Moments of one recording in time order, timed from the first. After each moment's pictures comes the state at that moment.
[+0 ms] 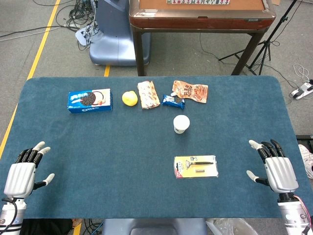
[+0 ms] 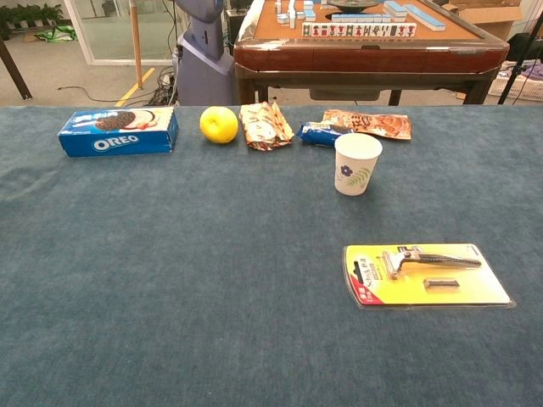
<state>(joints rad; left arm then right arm) -0.12 -1.19 -0.07 -1.73 1.48 1.50 0.23 0.10 -1.09 0.05 -1.82 -1.50 1.44 -0.13</state>
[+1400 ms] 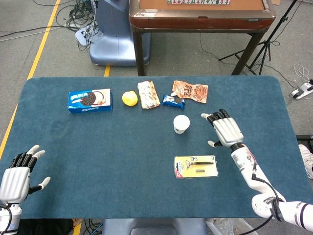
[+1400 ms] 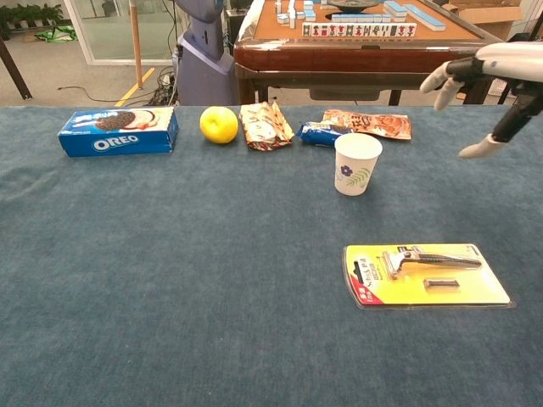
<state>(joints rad) -0.08 -1.18 -0.05 -1.72 1.49 1.55 0.19 0.62 -1.24 0.27 -1.69 -1.02 0.91 -0.40</state>
